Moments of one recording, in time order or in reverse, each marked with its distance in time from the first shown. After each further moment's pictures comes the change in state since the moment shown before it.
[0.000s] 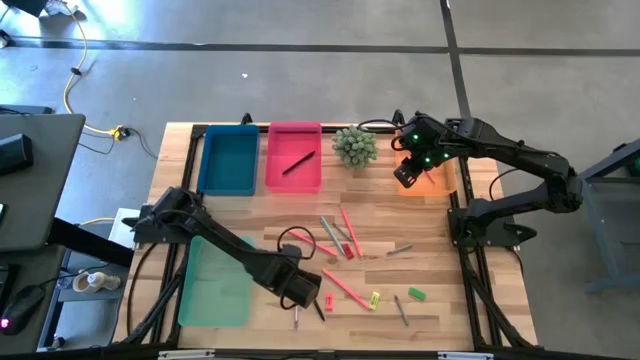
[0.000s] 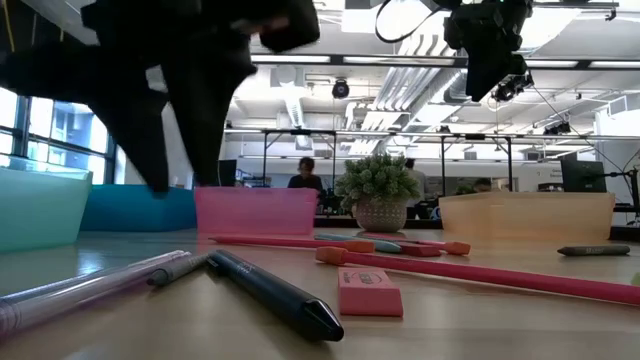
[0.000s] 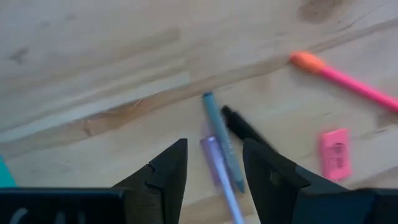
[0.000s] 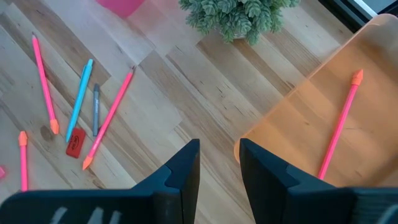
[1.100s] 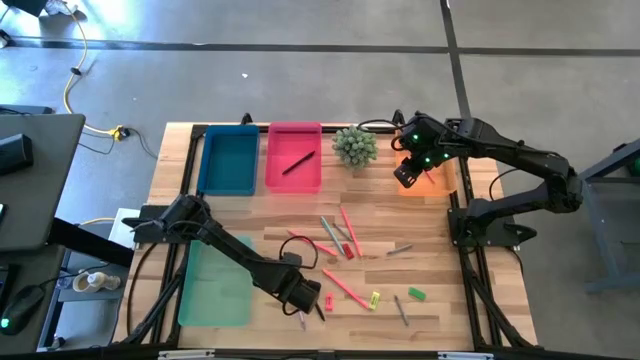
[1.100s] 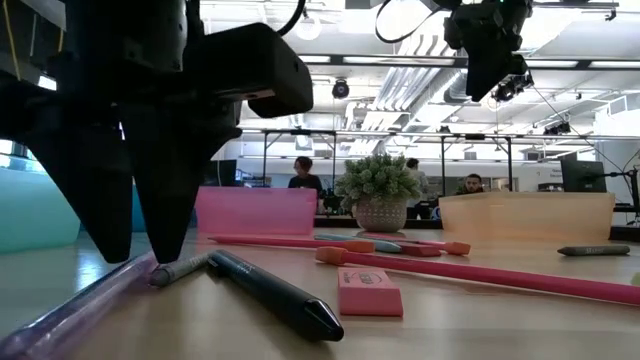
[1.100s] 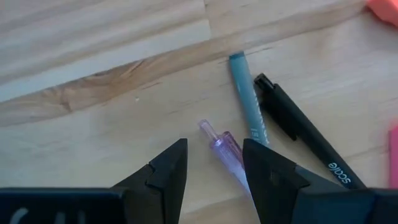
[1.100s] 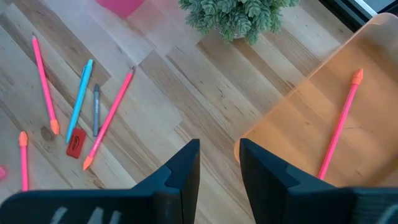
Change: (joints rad) left arm -0.015 0.092 -0.001 0.043 0.075 -0.033; right arm 0.000 0.000 0.000 0.000 0.000 0.003
